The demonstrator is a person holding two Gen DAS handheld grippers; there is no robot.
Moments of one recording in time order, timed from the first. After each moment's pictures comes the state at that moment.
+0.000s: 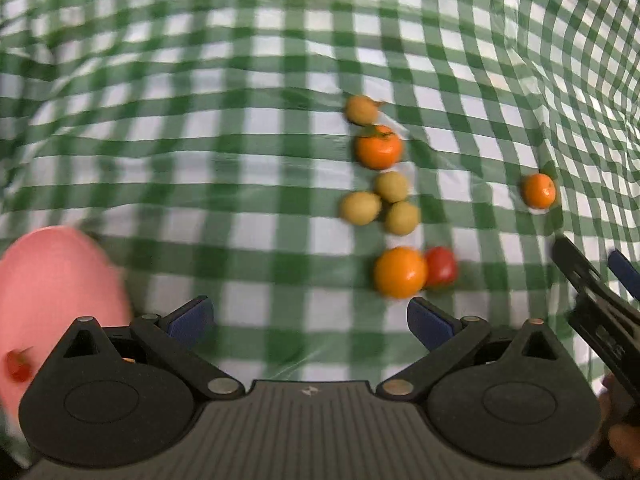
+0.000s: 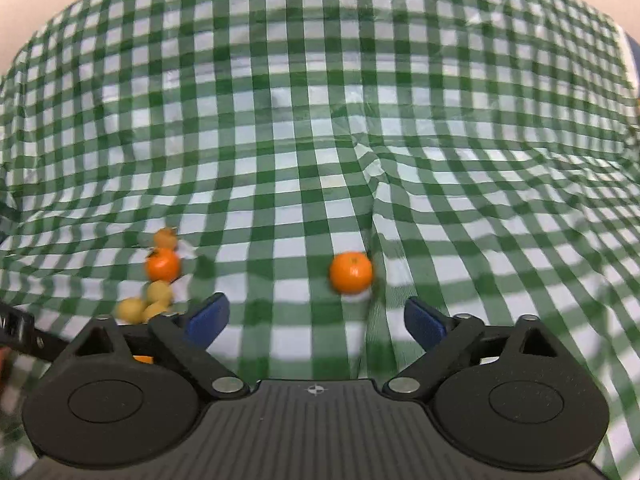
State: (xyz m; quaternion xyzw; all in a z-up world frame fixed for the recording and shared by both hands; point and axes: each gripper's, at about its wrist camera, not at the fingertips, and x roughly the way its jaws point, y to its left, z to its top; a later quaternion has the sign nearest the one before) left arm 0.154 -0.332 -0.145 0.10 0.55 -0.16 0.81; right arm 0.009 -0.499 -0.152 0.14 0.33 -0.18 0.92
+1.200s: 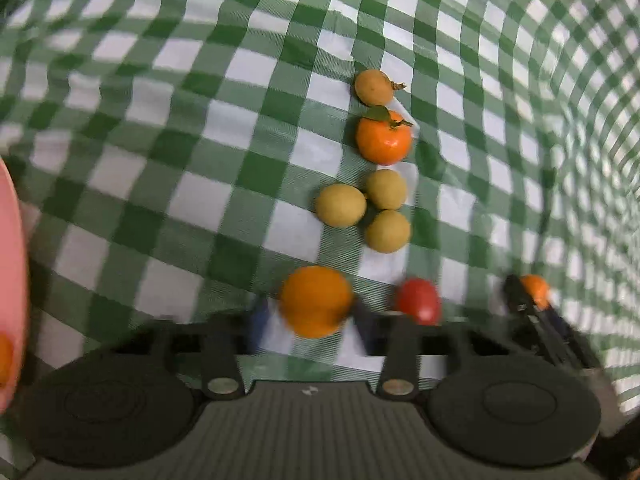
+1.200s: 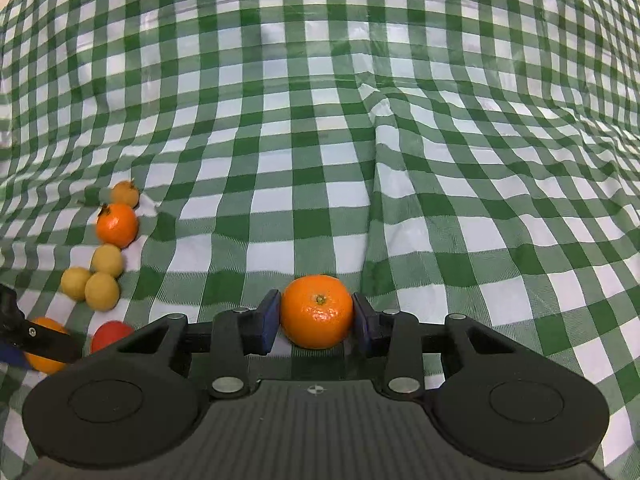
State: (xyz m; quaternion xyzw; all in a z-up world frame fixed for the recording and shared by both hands) left arm 0.176 -0.340 -0.187 -0.02 0.60 -0.14 0.79; right arm 0.047 -0.510 -0.207 0.14 0.38 -0.17 0.90
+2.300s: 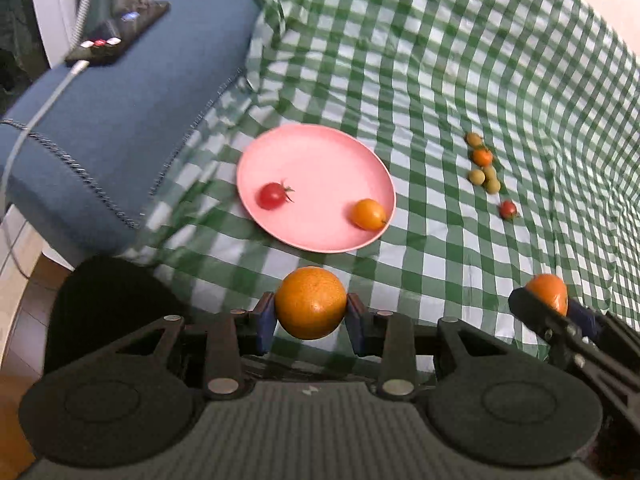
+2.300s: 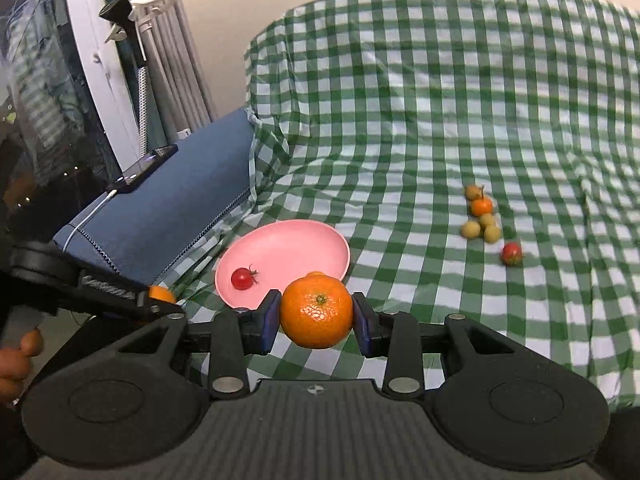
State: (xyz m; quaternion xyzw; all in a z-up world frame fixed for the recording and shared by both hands) left arm -0.041 -0.020 -0.036 -0.01 0.48 -0.10 0.87; right arm -0.135 -0.213 -0.005 0.15 0.32 0.06 0.93
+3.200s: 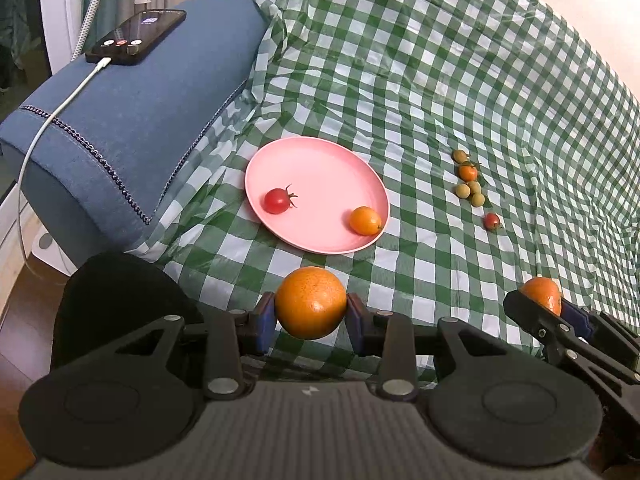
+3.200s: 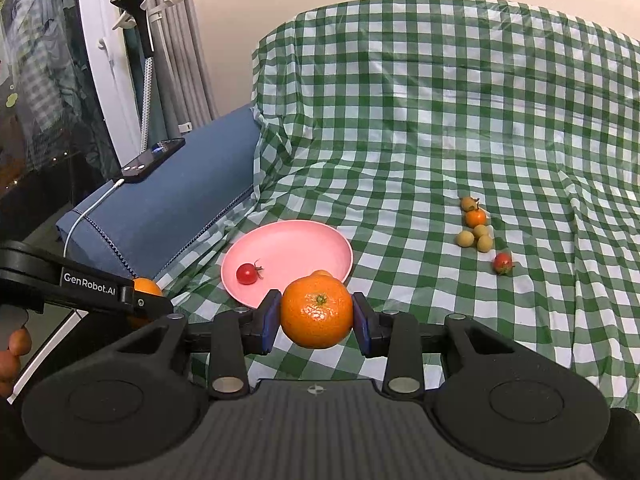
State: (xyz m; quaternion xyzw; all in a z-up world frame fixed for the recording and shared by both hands) left arm -0.055 0.001 -0.038 -0.04 0.46 -0.12 0.88; right arm -0.144 -0.198 0.005 0.12 0.33 0.05 0.94
